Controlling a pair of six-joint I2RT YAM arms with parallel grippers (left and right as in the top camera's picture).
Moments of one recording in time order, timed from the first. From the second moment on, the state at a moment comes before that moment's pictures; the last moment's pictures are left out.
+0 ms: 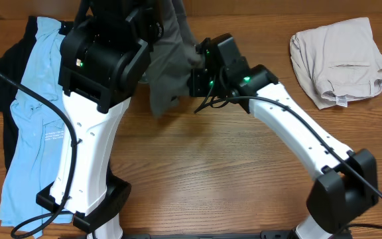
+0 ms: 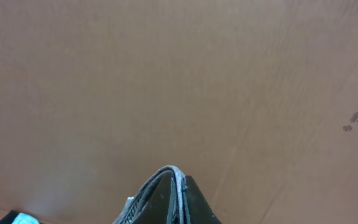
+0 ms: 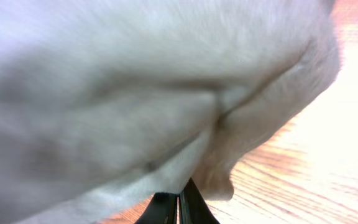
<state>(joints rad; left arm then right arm) -0.51 1.94 2.78 -0.84 -0.64 -0.23 0.52 1.80 1.55 -0.62 -0.28 0.47</state>
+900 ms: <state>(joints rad) -0.51 1.76 2.78 -1.46 -0.58 -0.23 -0.12 1.27 1.98 -1.31 -0.31 0.26</state>
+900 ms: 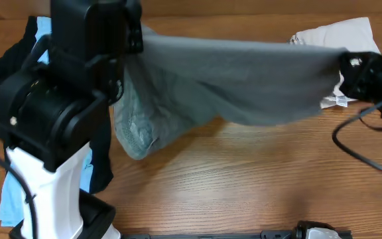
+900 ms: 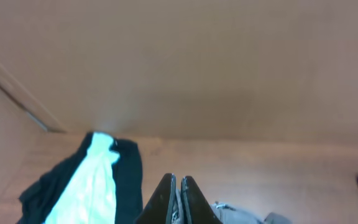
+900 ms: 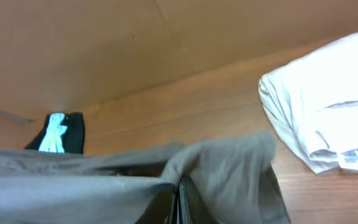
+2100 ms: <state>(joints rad) -0.36 2.12 2.50 -1.53 -0.38 -0.37 -0.10 1.93 2.17 -1.38 -0.28 0.18</state>
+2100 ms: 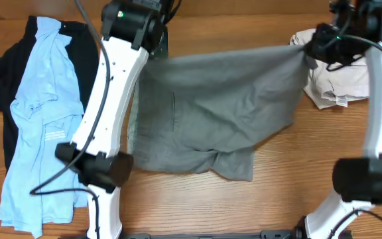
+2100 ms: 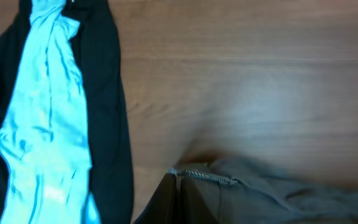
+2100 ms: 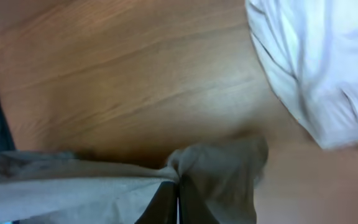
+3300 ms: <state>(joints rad) -0.22 2.29 2.09 -1.21 -0.13 -0.25 -0.03 2.15 2.02 -1.22 -0.25 0.15</state>
